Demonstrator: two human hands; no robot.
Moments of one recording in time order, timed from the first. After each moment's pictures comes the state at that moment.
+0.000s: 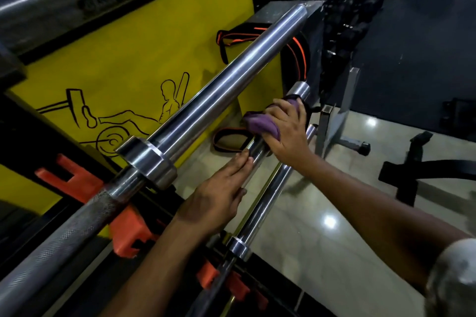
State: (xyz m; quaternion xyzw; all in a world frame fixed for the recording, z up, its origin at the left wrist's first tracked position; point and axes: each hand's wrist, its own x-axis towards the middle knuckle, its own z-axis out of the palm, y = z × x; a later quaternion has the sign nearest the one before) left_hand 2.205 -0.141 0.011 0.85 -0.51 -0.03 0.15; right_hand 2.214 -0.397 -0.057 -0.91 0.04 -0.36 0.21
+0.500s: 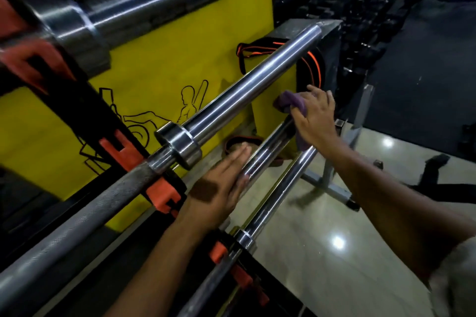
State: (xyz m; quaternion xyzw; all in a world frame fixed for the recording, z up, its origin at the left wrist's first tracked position) left_hand 2.181 -0.109 0.032 0.85 -0.47 0.07 0.22; right_hand 2.205 -0.425 -0.003 -0.89 0.12 -0.34 0.28
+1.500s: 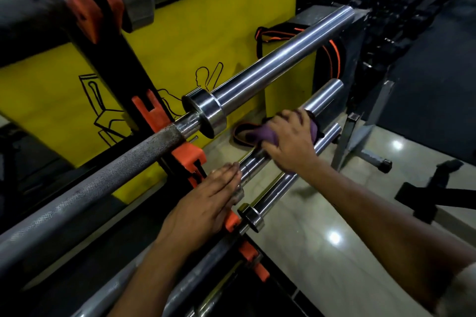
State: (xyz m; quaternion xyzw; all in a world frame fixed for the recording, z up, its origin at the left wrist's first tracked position) left_hand 2.145 -0.031 -0.001 0.86 -0.49 0.10 0.10; right_hand 2.176 -0.310 -0.028 -0.95 0.00 -0.28 0.16
